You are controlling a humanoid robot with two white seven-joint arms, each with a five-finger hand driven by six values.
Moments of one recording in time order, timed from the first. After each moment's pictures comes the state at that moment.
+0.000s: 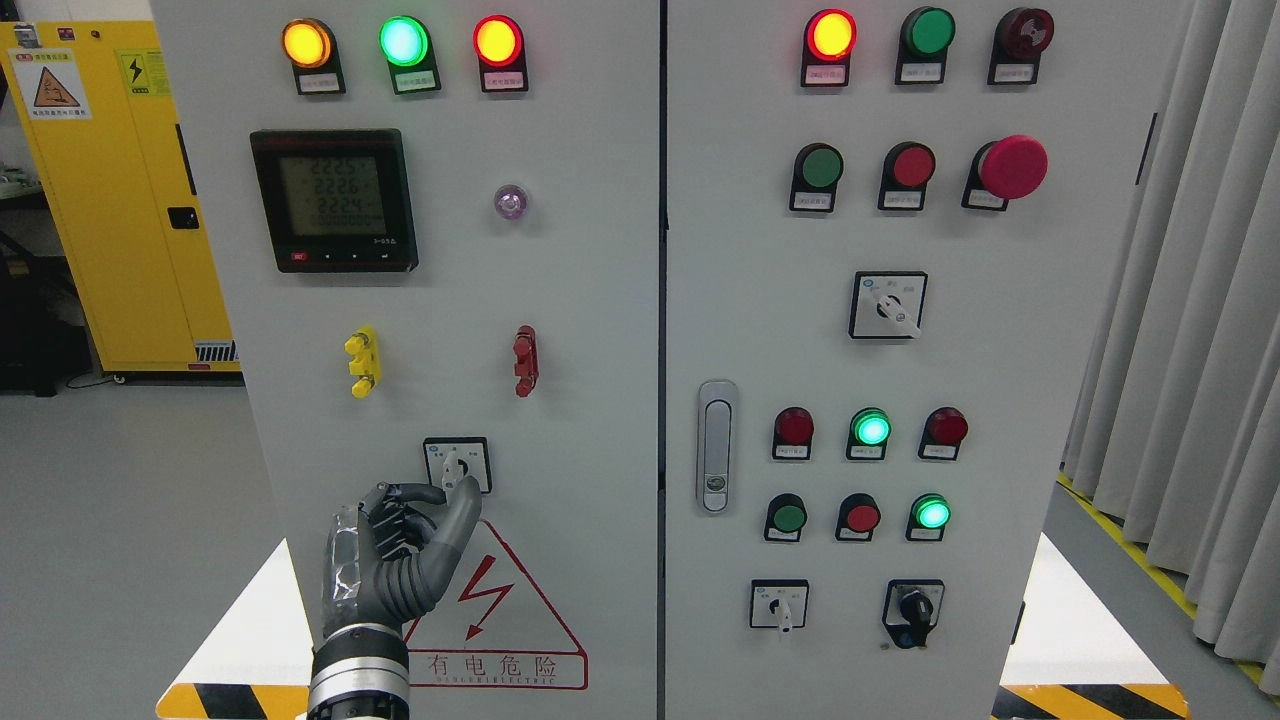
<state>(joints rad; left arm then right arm) -0.39 -0.15 -0.04 -1.95 -0.23 0.62 0.24 0.10 0.12 -0.16 -0.19 0.12 0.01 -0.20</state>
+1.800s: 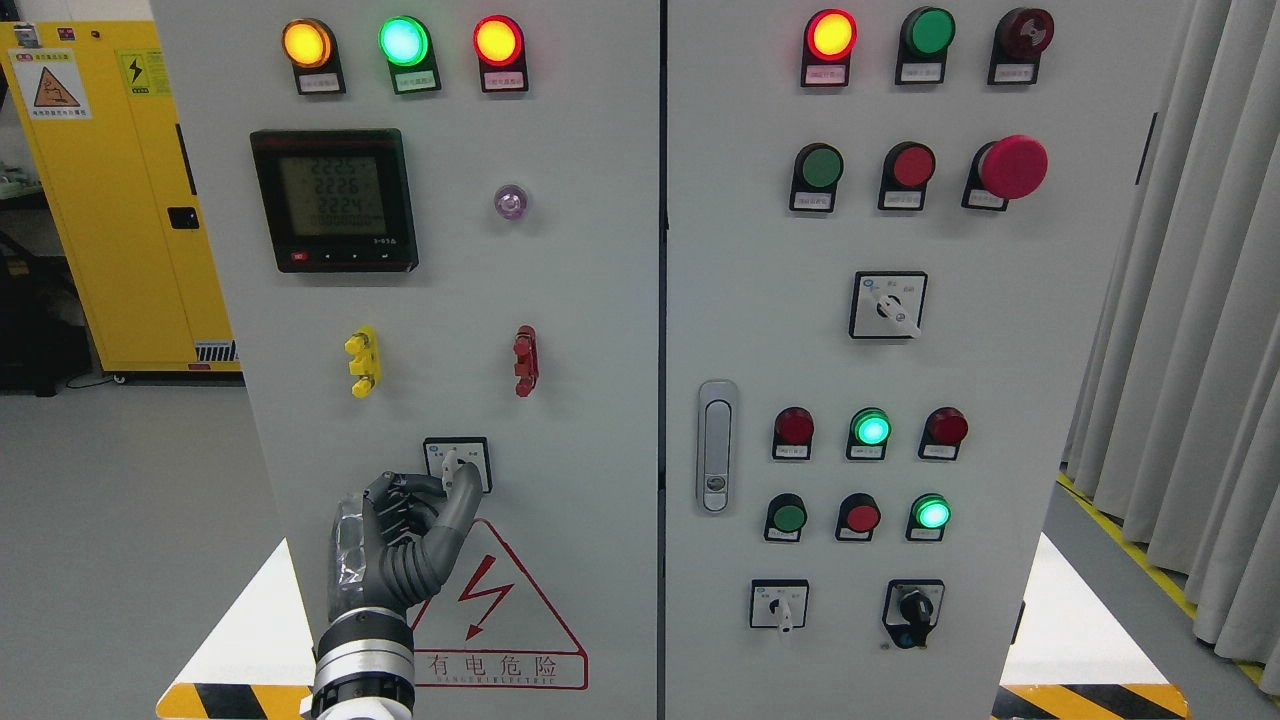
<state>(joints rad) -0.43 -0.15 -0.04 -1.93 -0.24 0.64 0.24 0.10 0.12 -0.16 -0.19 0.12 0.01 -0.20</state>
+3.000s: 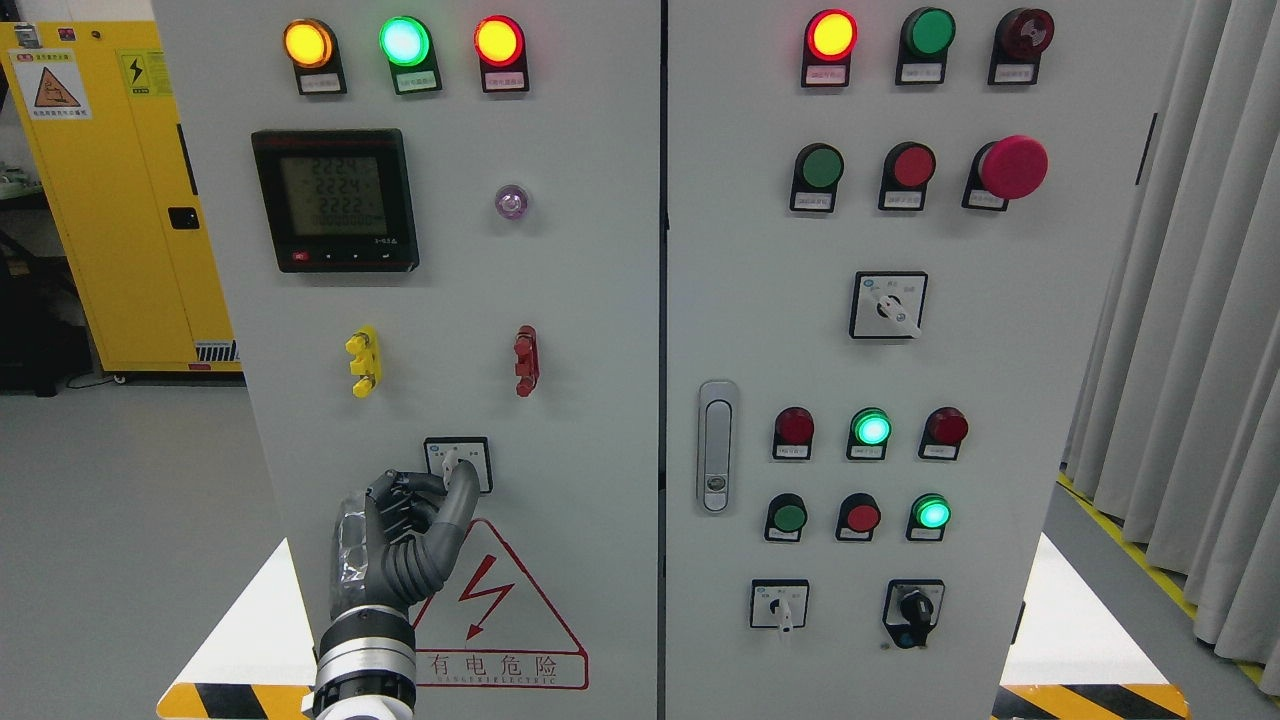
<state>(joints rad) -0.43 -0.15 -0.04 -1.93 -0.24 0.64 0.24 0.10 0.12 -0.16 -0.19 0.12 0.01 -0.20</state>
